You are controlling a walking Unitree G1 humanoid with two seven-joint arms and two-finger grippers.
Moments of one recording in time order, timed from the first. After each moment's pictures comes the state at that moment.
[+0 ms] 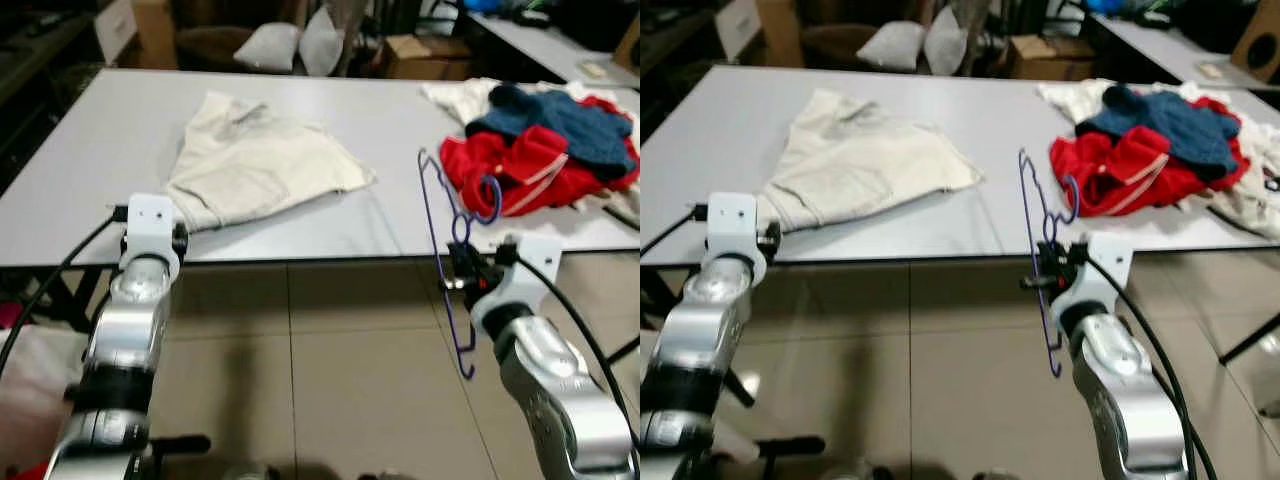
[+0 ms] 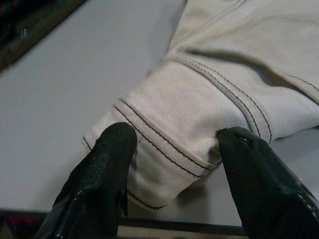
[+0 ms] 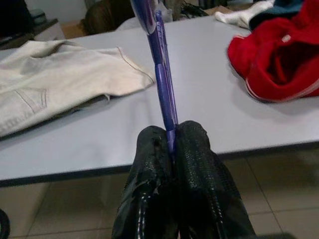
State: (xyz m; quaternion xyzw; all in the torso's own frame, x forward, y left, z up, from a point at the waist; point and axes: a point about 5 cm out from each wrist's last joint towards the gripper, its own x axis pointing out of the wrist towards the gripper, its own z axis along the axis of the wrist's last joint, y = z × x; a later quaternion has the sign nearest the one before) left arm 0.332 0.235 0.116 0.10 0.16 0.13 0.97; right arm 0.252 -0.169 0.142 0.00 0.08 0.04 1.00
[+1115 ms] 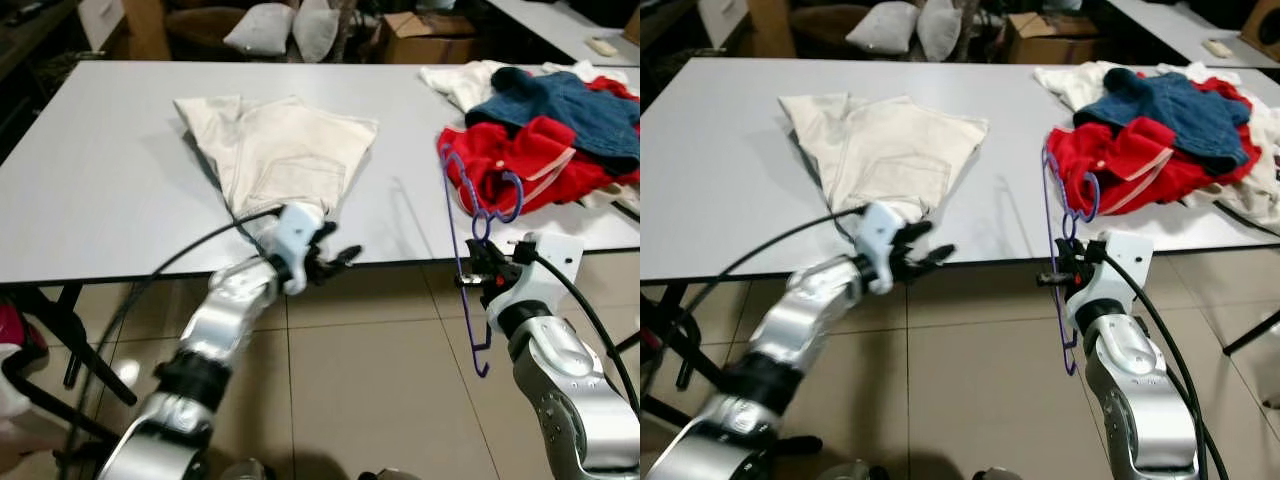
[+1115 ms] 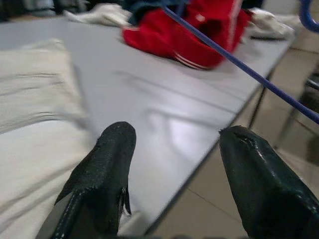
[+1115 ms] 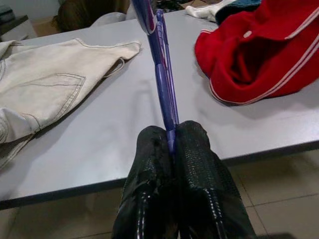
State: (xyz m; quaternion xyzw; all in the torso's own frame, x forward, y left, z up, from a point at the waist) left arm 0.326 0.089 0.122 0.04 0.04 -0.39 0.92; right arm 0.251 -0.184 0.143 0.00 0.07 0.01 1.00
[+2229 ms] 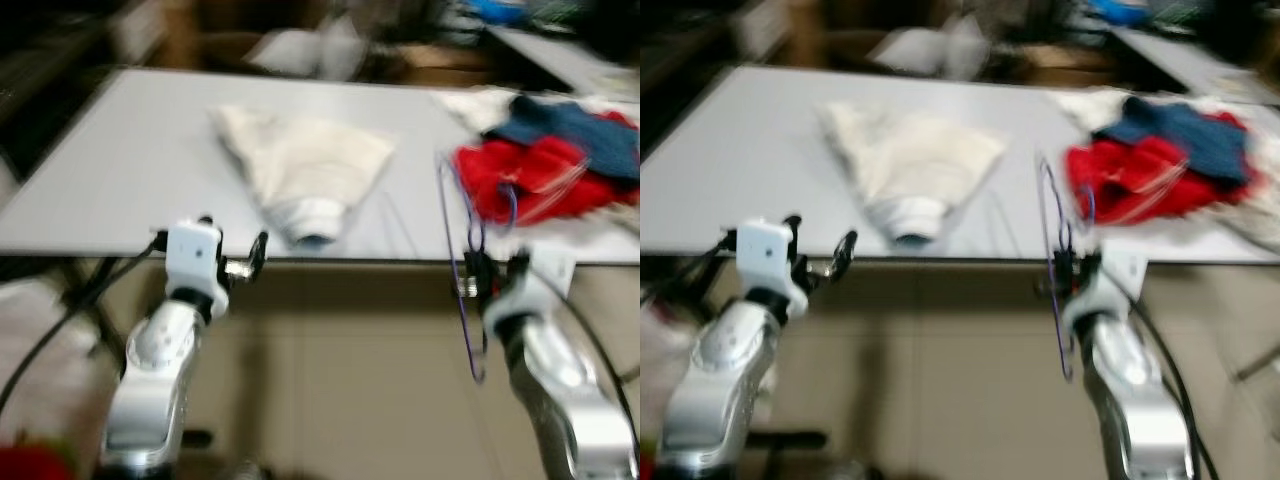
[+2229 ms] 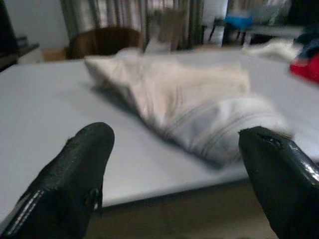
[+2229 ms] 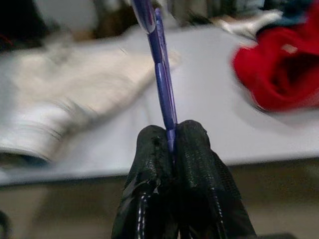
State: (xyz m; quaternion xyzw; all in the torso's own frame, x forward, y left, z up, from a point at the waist) left arm 0.261 0.158 0.132 0.05 0.02 -0.11 0.99; right arm 0.251 -0.181 0.139 0.00 0.05 0.02 1.00
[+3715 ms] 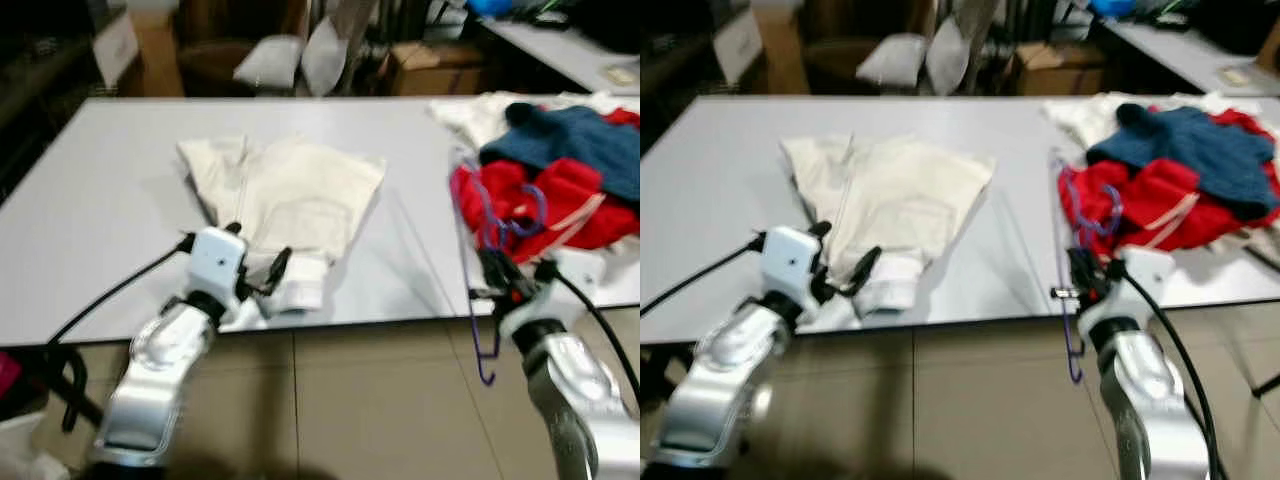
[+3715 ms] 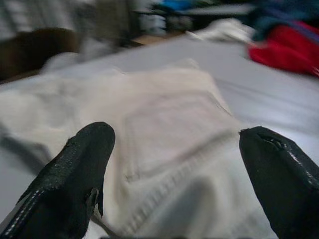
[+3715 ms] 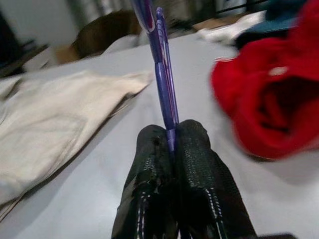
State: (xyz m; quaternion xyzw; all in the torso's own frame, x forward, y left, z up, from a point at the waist) left arm 0.262 0.149 0.134 0.09 0.01 -0.22 0.97; right arm 0.243 -0.199 0.135 0.00 0.05 0.03 1.00
